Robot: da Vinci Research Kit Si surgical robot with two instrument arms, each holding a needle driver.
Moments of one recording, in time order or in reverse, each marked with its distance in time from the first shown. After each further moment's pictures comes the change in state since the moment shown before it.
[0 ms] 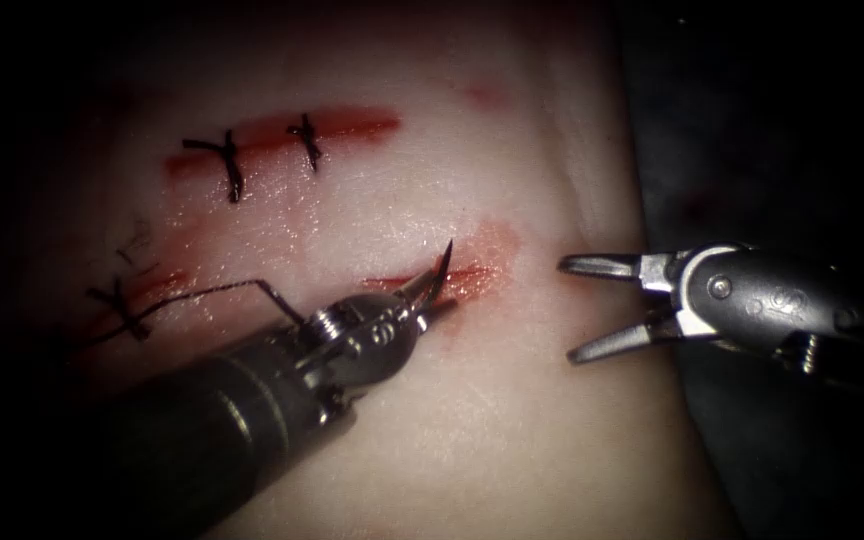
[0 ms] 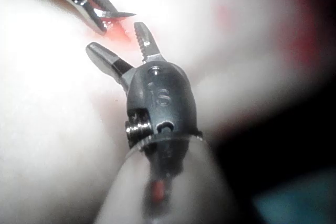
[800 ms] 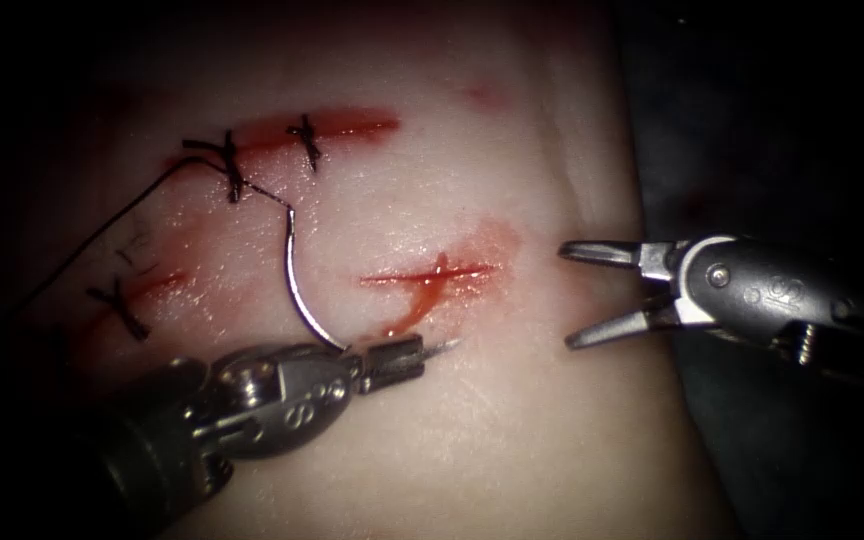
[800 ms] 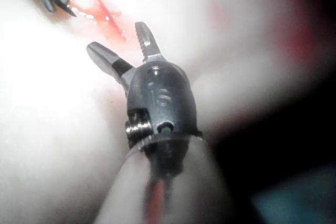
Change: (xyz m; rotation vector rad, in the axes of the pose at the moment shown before) right arm 0.000 0.001 0.000 -0.045 0.057 0.070; left arm -0.001 -0.001 -0.007 -0.366 0.435 0.730
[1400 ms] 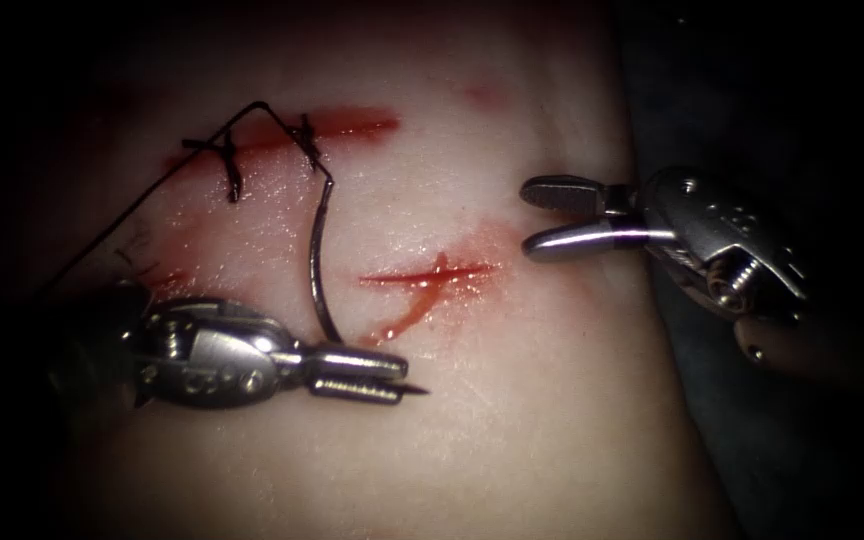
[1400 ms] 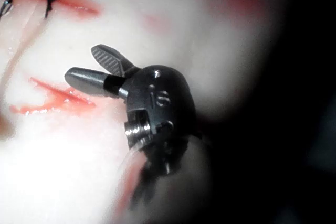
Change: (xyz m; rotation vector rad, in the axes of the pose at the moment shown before) right arm -0.002 0.004 0.003 0.205 0.255 0.448; left arm -0.001 -0.002 -0.002 -0.075 0.615 0.201
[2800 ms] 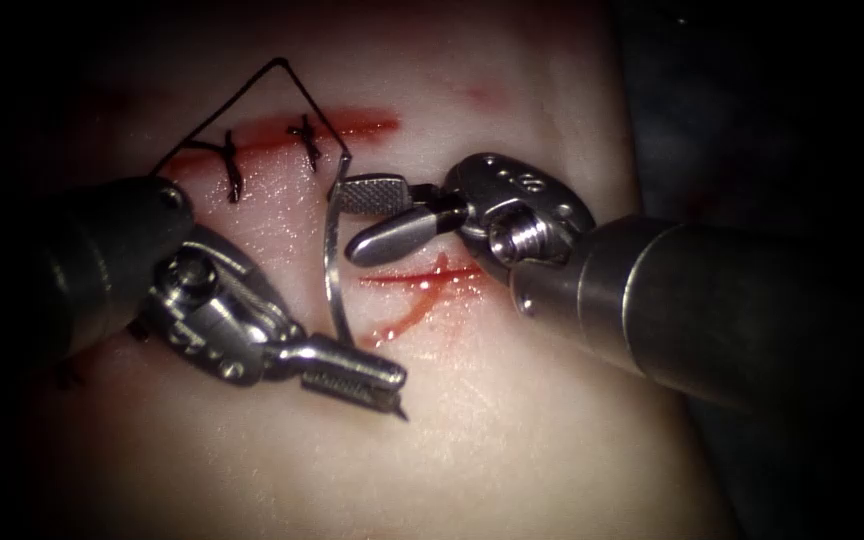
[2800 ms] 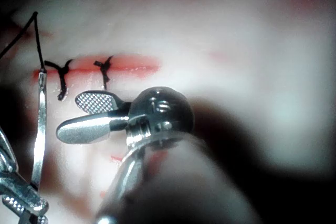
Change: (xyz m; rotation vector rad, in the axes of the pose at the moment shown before) right arm -0.003 0.000 0.012 0.241 0.180 0.322; left arm 0.002 -0.002 0.000 0.017 0.156 0.234
